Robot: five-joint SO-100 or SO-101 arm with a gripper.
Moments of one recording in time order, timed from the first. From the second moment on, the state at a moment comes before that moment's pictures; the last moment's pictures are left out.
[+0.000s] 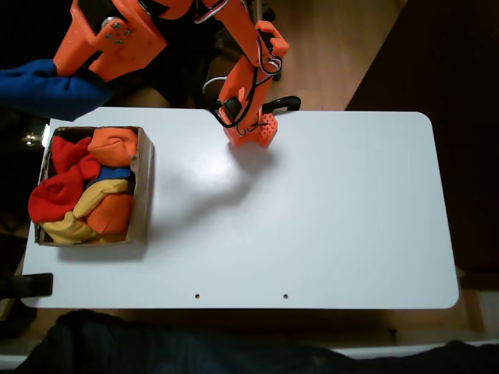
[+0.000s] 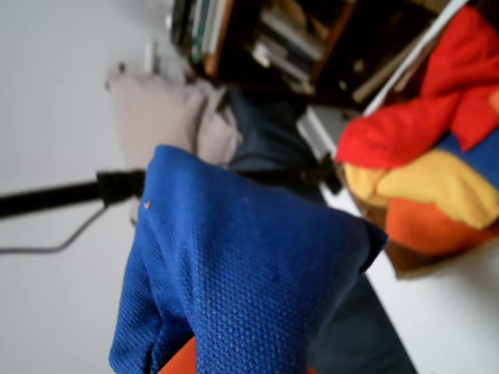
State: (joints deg) arm 58.4 123.0 57.6 86.9 -7.0
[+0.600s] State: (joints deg) arm 66.6 110.1 51.5 84.7 -7.1
